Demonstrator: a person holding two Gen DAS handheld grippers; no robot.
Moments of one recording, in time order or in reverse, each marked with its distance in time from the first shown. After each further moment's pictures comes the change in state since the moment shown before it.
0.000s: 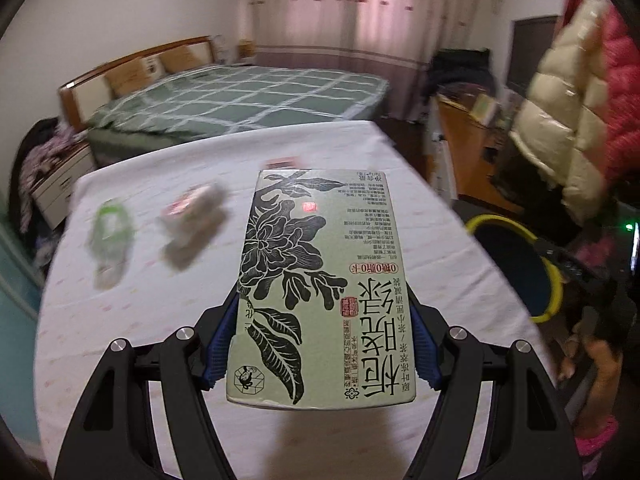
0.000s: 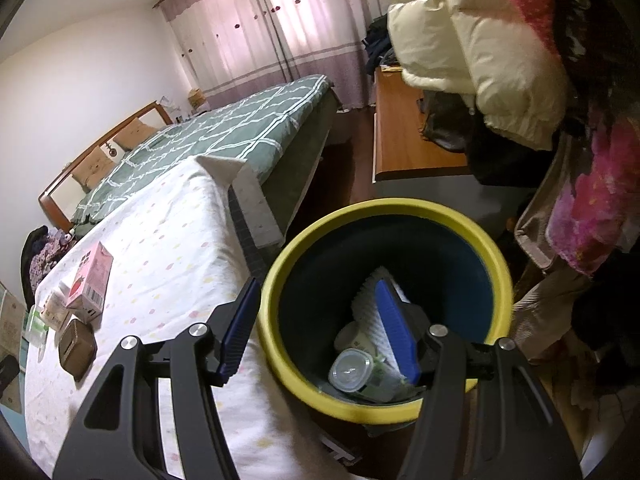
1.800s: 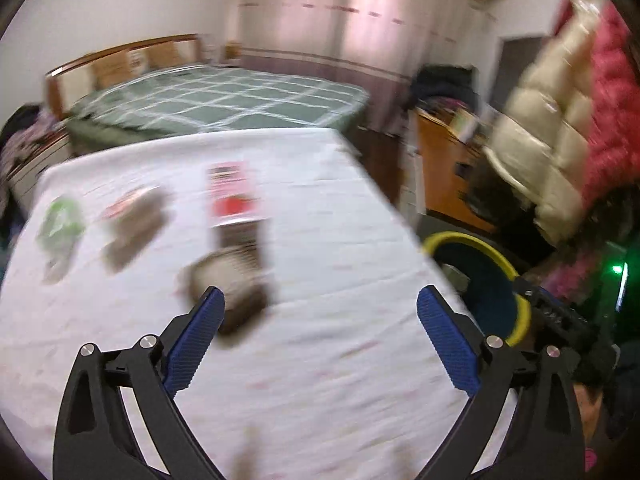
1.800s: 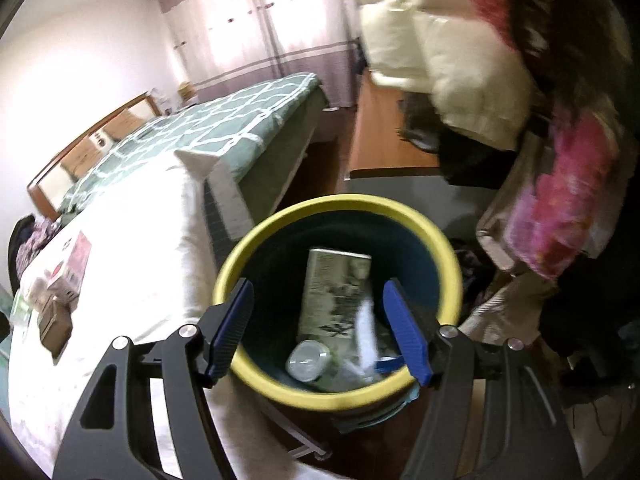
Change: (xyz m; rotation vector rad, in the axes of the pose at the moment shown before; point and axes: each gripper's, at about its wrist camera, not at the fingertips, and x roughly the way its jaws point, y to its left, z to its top) left arm 0.001 -0.009 -0.006 -0.105 -0.044 -0.051; right arm -0.011 -0.012 -0.005 -0.067 0.025 -0.025
